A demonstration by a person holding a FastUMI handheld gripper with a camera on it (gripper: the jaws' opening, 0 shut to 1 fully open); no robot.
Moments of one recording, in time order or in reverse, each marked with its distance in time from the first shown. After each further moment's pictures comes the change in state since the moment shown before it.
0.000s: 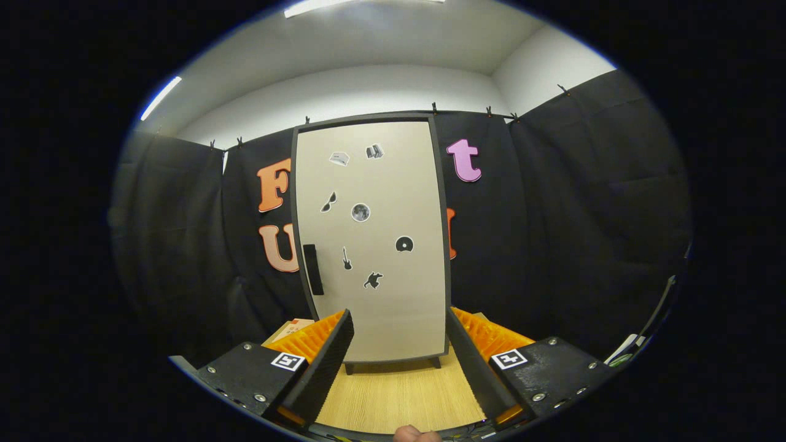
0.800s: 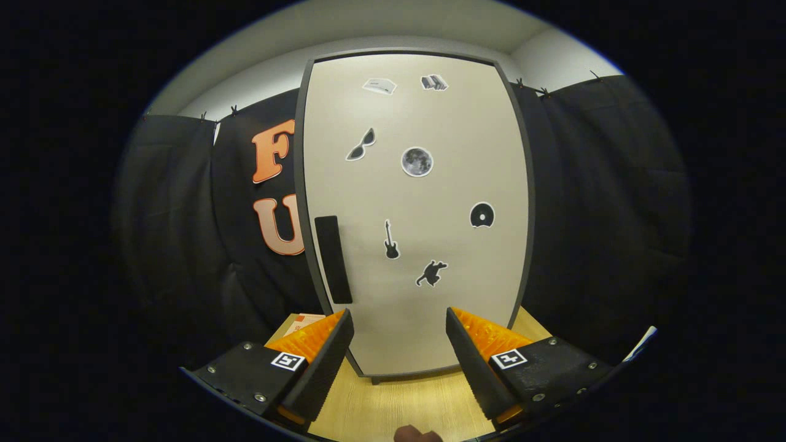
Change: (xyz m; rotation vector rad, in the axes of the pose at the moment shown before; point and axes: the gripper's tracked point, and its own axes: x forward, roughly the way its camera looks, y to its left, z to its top) arm 0.158 0.113 -0.053 -0.021 0.135 0.002
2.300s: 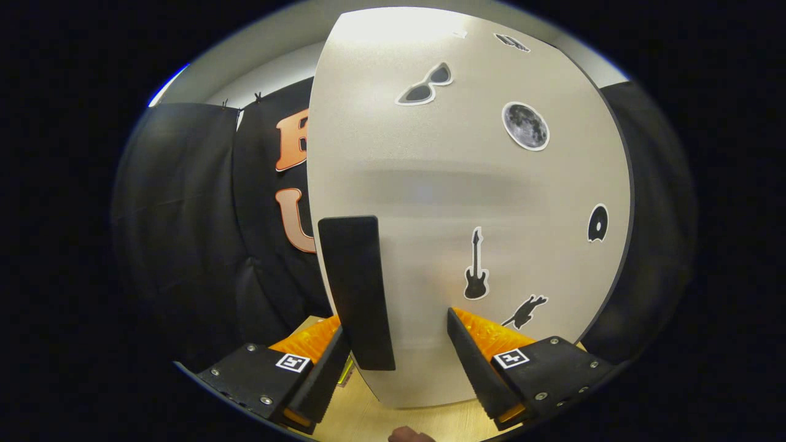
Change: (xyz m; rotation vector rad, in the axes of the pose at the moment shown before) arm 0.147 0.084 0.002 -0.068 0.010 0.161
